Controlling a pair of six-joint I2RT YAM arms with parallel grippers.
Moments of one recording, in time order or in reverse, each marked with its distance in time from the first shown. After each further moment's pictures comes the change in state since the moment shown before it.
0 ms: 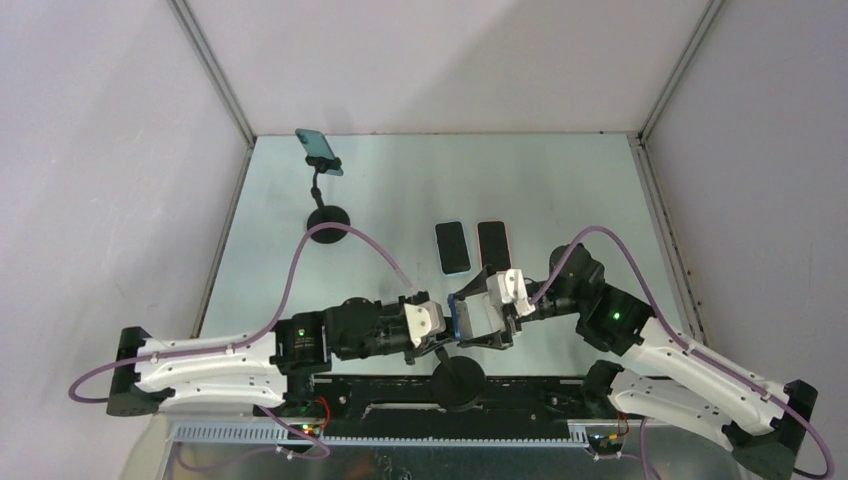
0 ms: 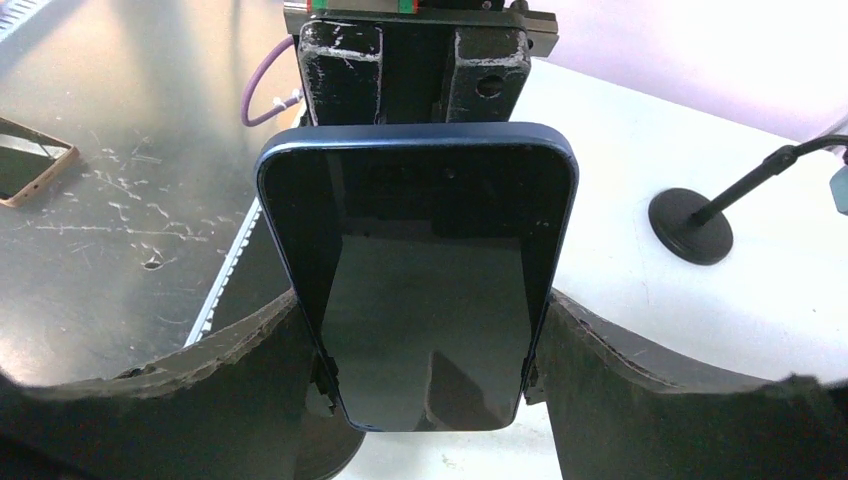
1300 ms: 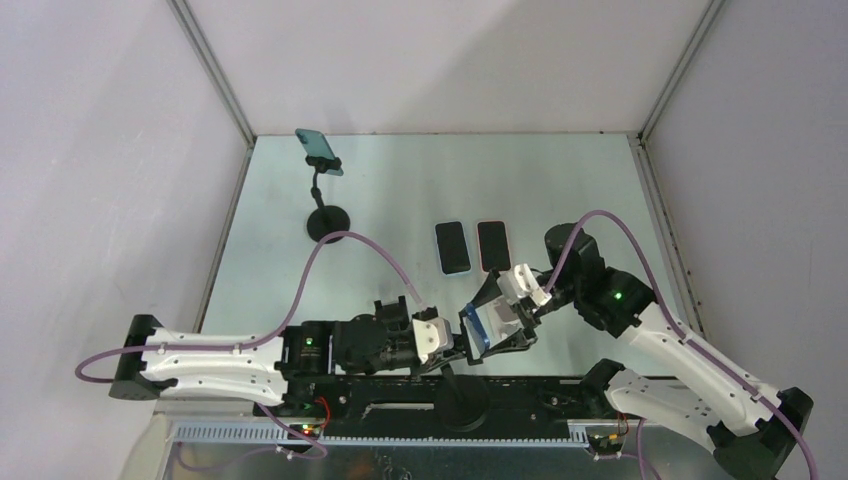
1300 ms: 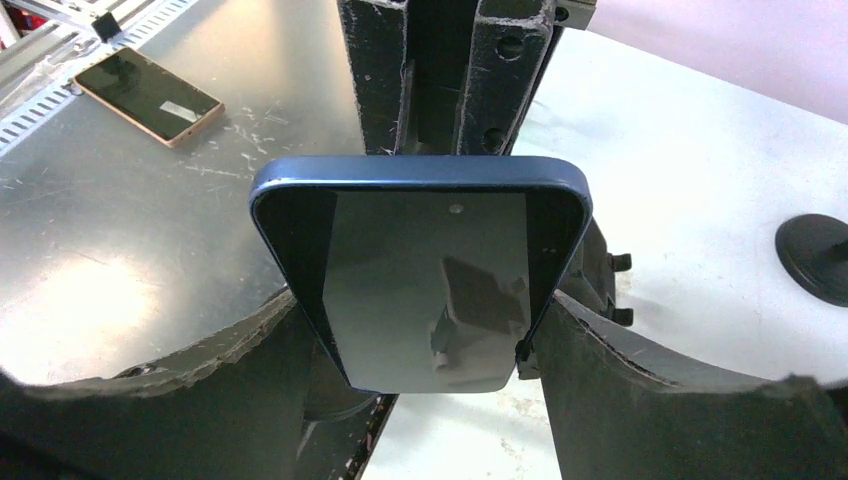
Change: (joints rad) left arm -0.128 0.038 -0.004 0.035 -0.096 -0.055; right arm -0.198 0.081 0.092 -0.294 -0.411 -0.208
